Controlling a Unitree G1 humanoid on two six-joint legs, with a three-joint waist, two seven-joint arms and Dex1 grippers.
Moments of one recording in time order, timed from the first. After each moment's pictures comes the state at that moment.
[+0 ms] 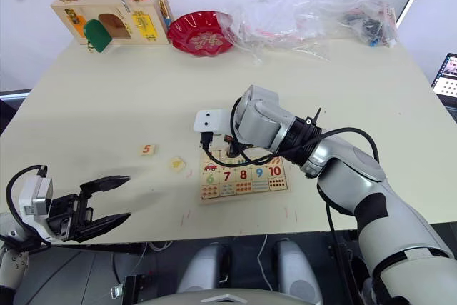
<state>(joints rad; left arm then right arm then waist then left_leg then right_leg) 0.20 0.82 0.36 0.20 -0.79 -0.08 -1.58 -1.24 -0.23 0.90 0.28 -0.07 1.04 1.15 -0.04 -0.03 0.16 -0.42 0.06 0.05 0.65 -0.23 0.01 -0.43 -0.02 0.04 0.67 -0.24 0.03</state>
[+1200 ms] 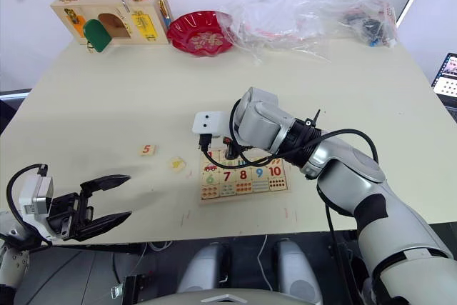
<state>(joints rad) 0.20 0.82 0.36 0.20 -0.78 -0.08 -1.58 -1.24 -0.23 0.90 0.27 -0.05 1.05 1.15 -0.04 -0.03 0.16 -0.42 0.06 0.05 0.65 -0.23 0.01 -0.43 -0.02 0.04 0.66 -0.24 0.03</state>
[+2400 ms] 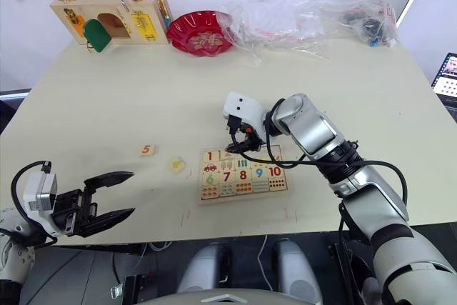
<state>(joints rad) 0.16 0.80 0.36 0.20 -0.77 -0.06 -1.58 -0.94 -0.34 0.51 0.15 0.09 0.74 1.05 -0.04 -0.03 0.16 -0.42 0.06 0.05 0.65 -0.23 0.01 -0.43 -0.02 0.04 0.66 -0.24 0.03</state>
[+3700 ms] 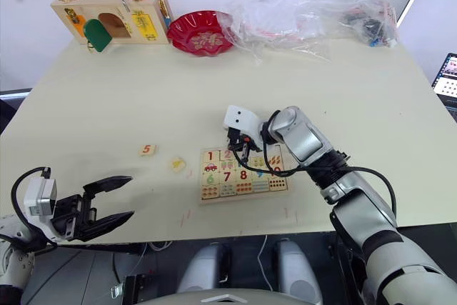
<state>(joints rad) 0.18 0.79 0.36 0.23 -0.77 -0.08 -1.58 -0.88 -0.27 0.51 0.29 0.00 0.58 1.06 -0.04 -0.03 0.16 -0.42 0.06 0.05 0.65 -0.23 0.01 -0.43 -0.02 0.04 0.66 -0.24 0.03</state>
